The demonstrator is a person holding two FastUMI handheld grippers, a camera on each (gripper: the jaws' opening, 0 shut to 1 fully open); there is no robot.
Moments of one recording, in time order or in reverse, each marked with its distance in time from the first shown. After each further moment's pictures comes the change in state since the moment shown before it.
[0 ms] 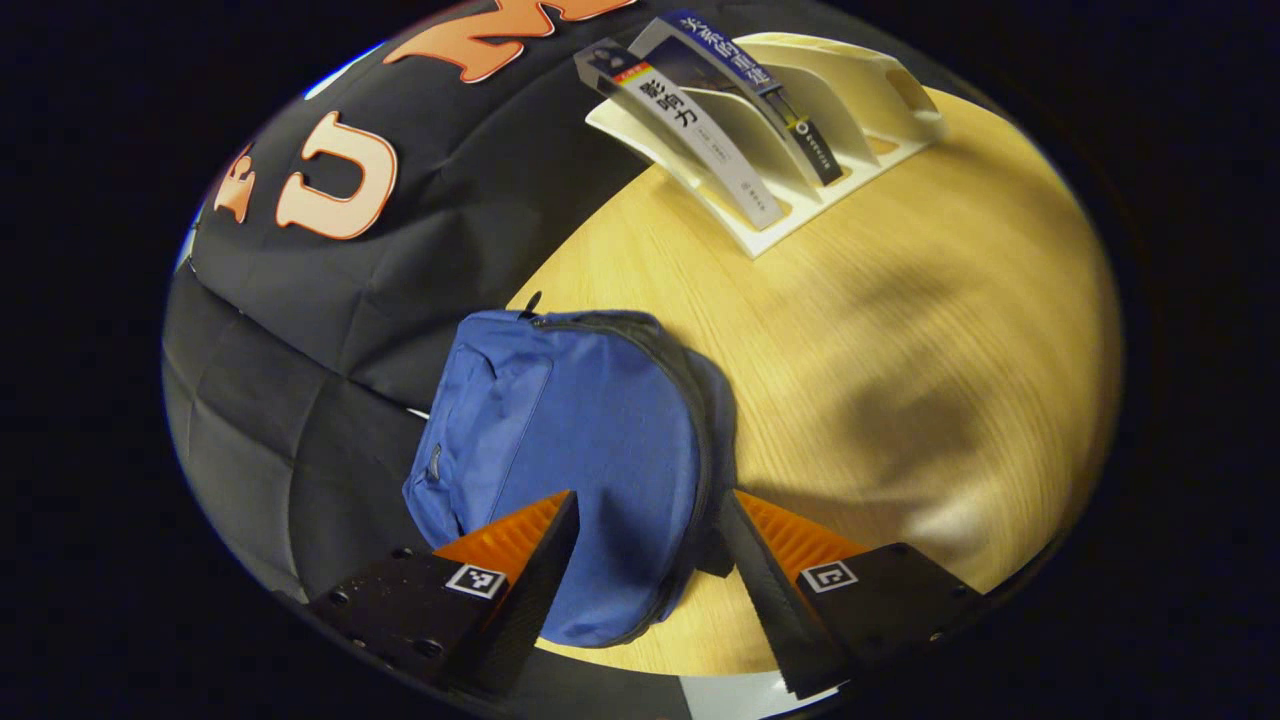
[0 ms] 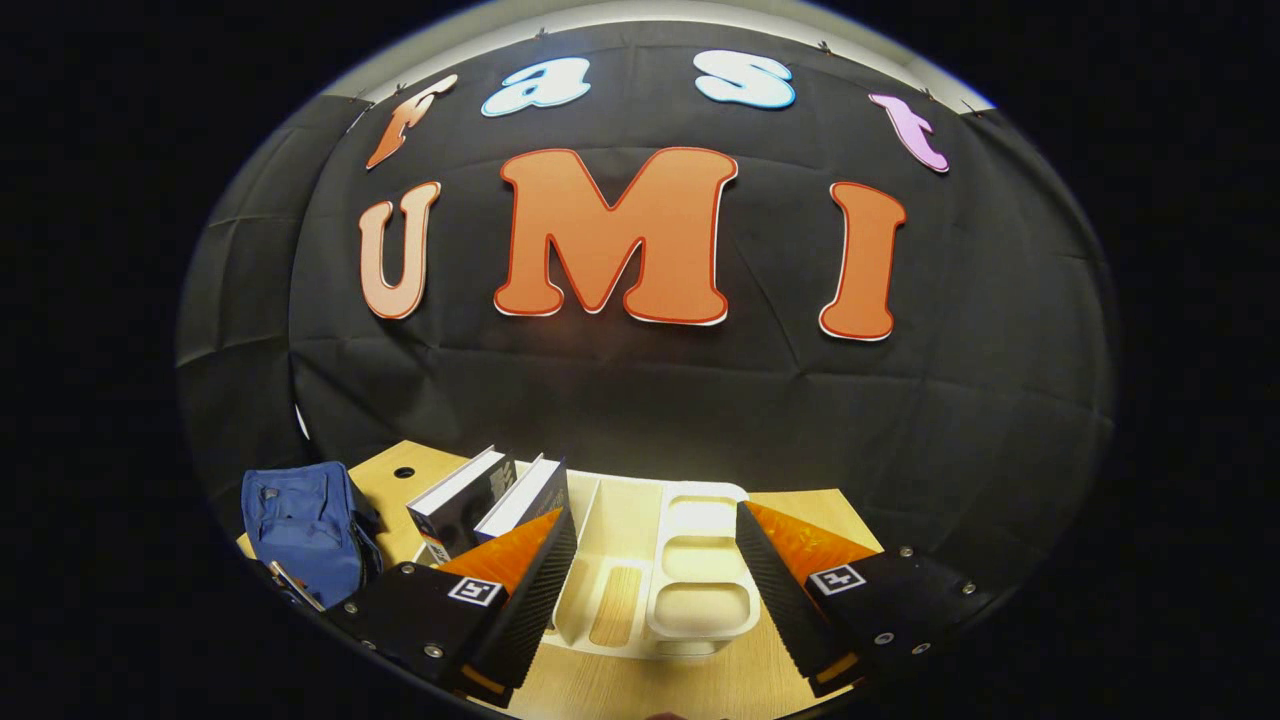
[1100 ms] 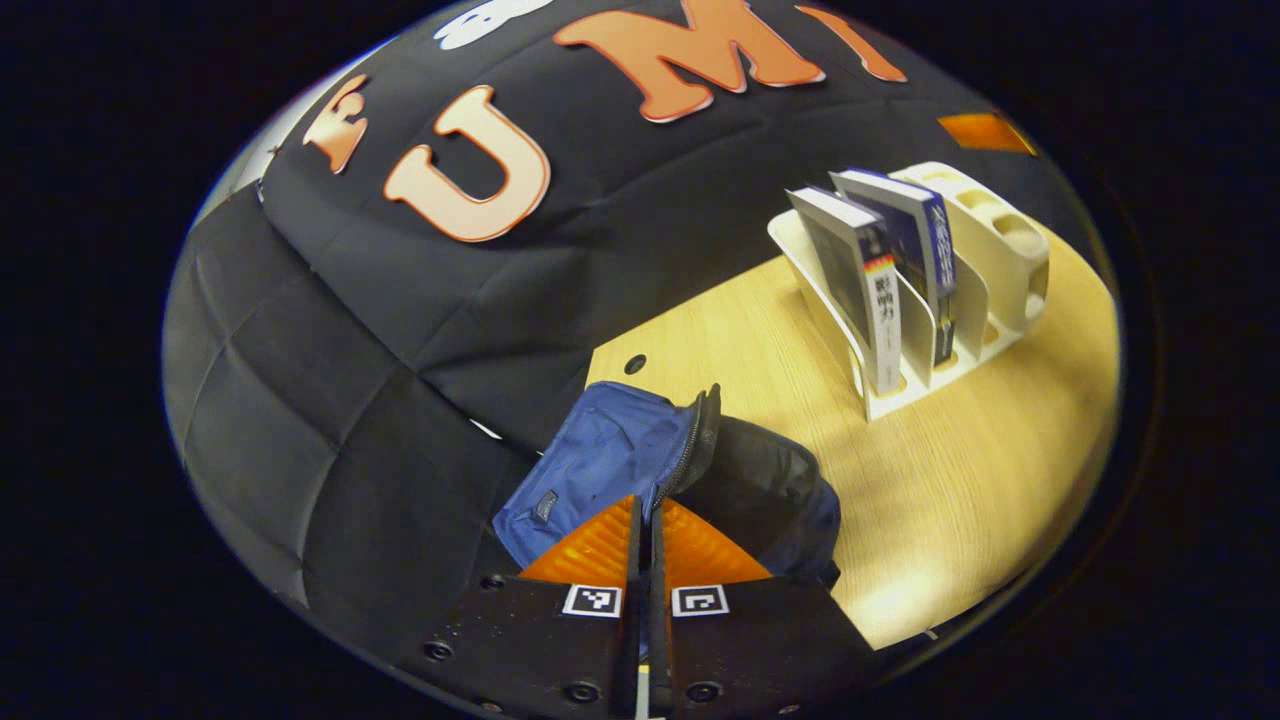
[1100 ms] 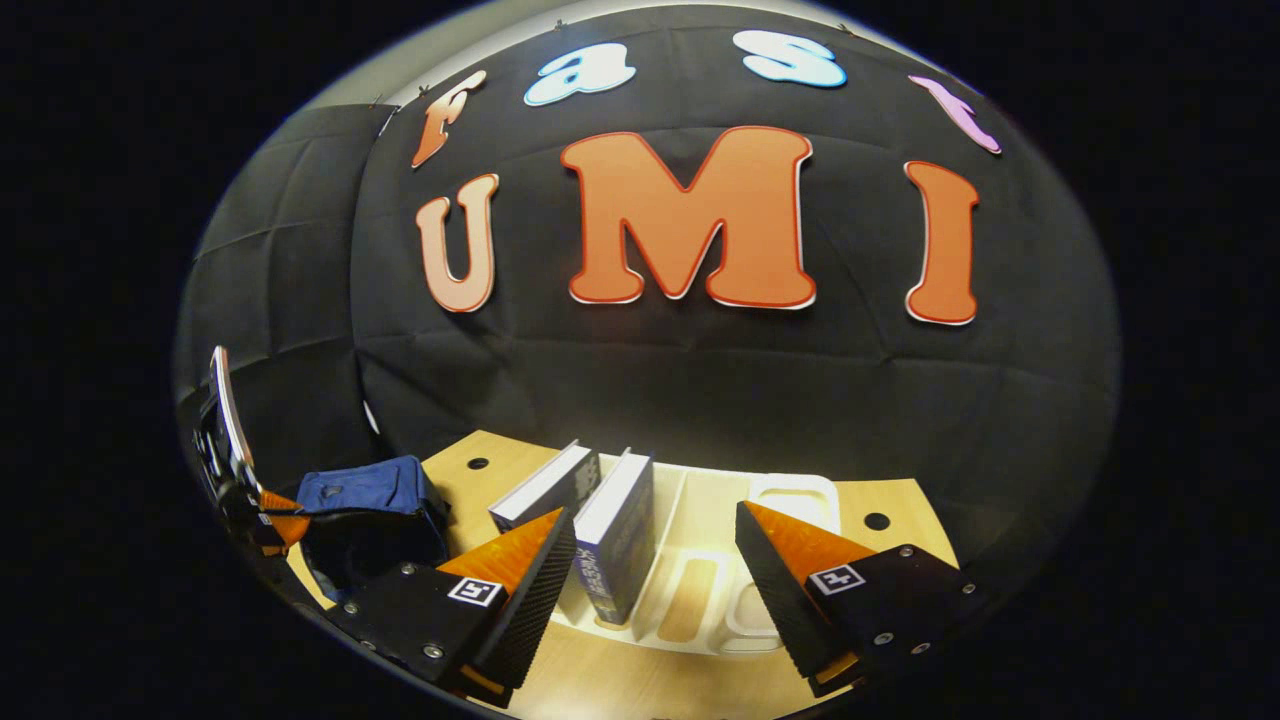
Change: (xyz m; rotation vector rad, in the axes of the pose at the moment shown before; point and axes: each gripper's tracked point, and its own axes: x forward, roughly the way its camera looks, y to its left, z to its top) left arm -0.077 0.159 0.087 -0.302 -0.137 0.041; right arm 0.003 0.080 0.007 0.013 0.076 0.266
